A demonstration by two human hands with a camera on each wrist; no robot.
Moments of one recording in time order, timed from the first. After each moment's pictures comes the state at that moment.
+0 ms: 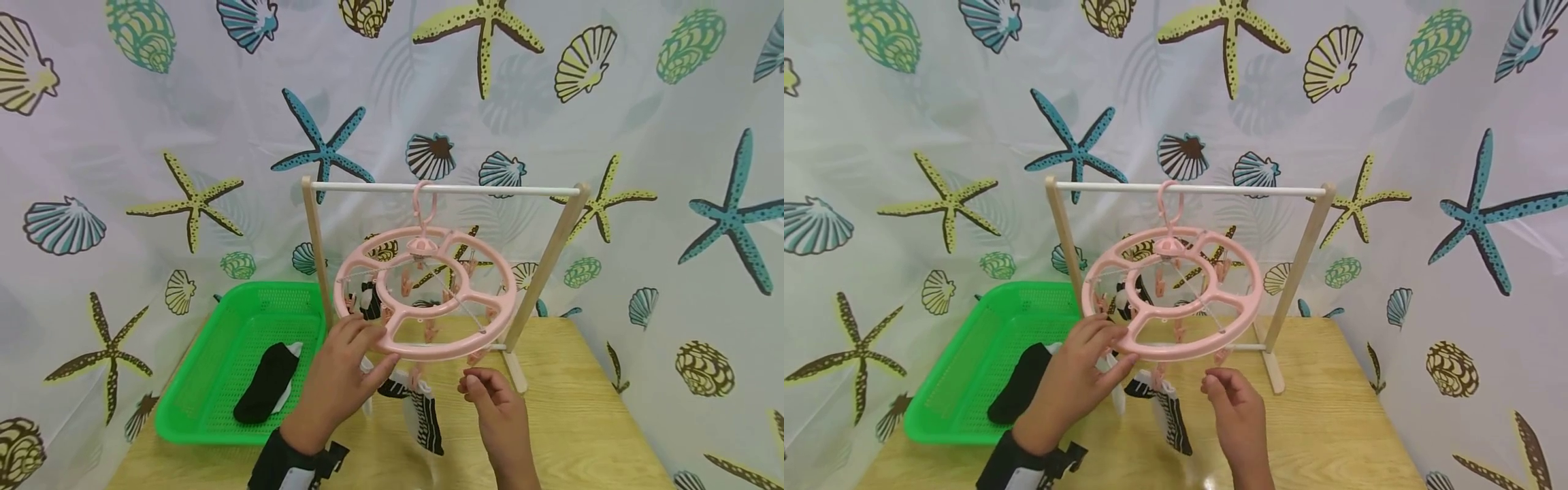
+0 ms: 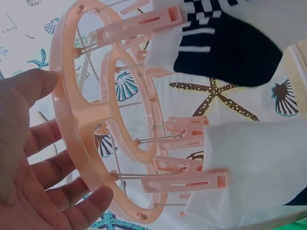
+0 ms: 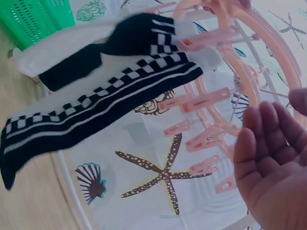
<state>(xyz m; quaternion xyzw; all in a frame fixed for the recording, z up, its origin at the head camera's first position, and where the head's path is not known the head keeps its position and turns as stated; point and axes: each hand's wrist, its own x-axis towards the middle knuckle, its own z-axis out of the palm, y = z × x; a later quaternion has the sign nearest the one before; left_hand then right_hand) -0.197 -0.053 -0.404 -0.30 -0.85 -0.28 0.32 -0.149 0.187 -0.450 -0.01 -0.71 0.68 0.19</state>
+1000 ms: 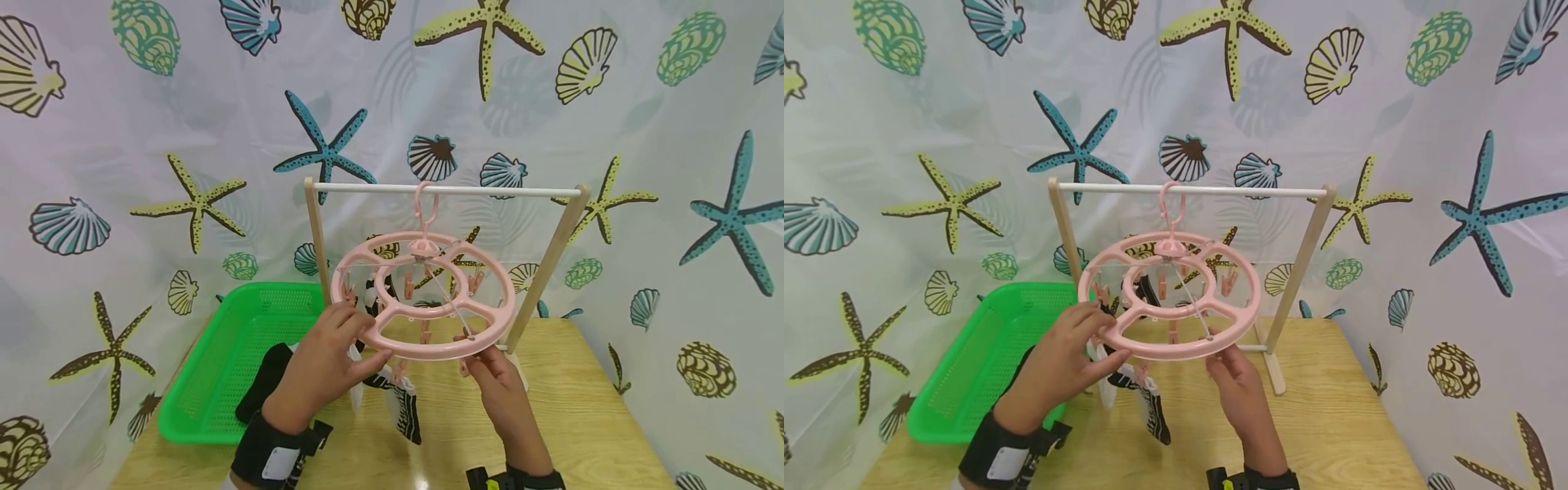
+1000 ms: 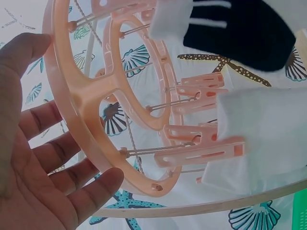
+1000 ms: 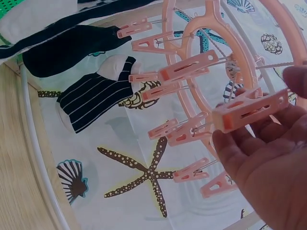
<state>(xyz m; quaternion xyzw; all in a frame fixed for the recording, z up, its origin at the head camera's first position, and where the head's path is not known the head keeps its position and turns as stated) -0.206 -0.076 -0.378 -0.33 -0.86 -0.24 0.29 -0.179 0.205 -0.437 0.17 -0.72 0.66 0.12</state>
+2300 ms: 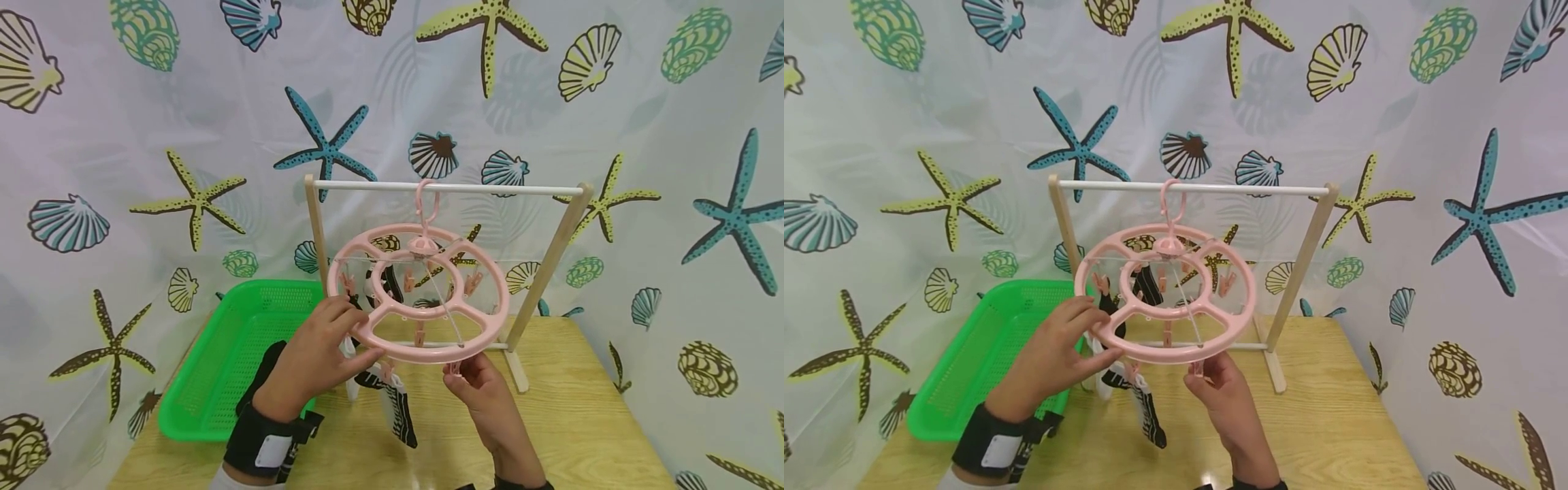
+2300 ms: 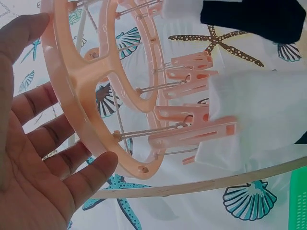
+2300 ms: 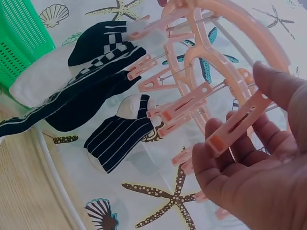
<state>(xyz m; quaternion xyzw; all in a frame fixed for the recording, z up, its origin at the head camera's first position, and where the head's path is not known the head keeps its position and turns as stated) -0.218 -0.090 -0.380 -0.35 -0.86 -0.25 0.28 -0.171 0.185 -0.444 0.08 -0.67 0.74 0.03</state>
